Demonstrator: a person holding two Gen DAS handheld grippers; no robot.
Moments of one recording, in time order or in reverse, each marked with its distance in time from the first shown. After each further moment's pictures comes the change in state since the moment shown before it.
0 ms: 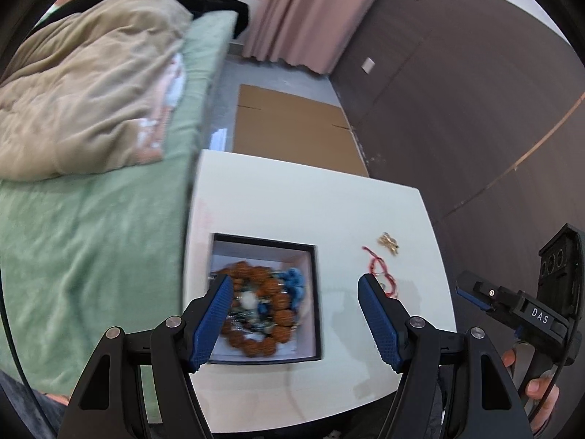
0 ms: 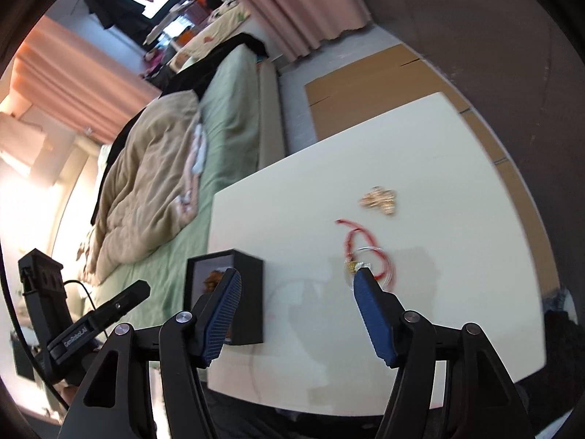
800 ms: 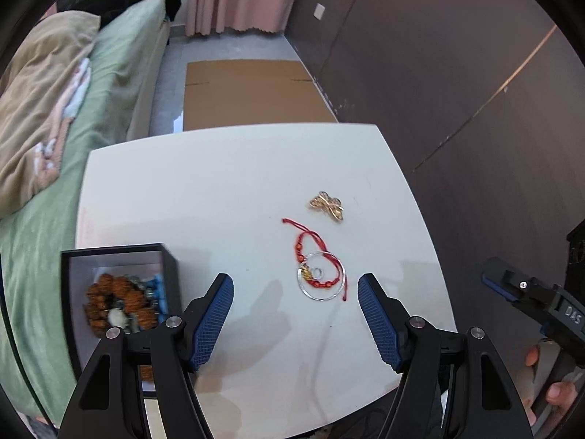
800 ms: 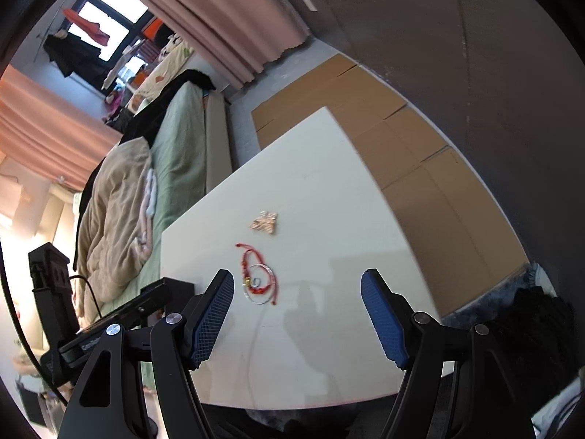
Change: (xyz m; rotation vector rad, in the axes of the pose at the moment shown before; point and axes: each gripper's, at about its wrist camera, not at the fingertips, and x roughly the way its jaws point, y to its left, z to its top) left arm 0.091 -0.113 -0.009 0.189 0.160 0.019; right arm -0.048 -0.105 -0.002 0.154 -0.079 -0.084
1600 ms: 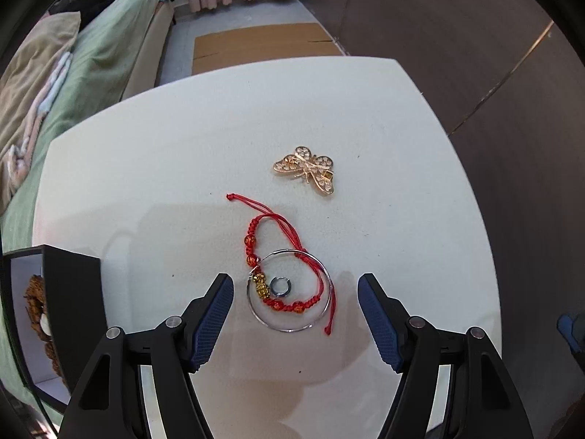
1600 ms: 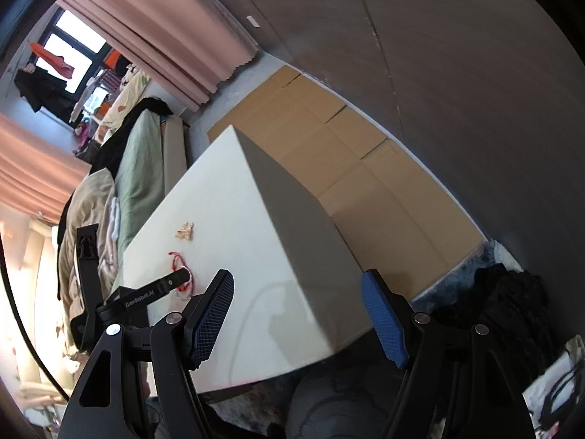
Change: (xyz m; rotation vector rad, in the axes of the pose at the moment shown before) left arm 0.097 -0.046 0.000 0.014 0.117 0.179; right arm -0.039 -0.096 -0.020 0.123 -0.048 -0.093
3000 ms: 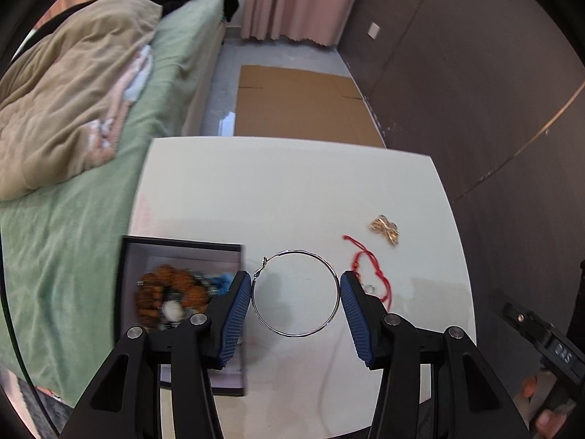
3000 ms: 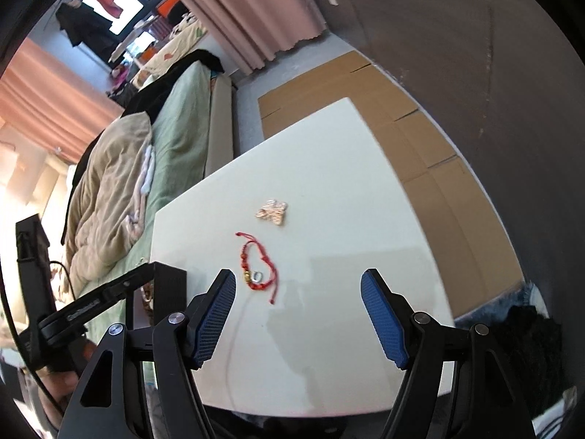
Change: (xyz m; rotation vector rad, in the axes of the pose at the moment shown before) left arm -0.103 0.111 -0.015 -0.185 -0.170 -0.063; right arm 0.055 0.131 0.002 -0.245 0.078 0.061
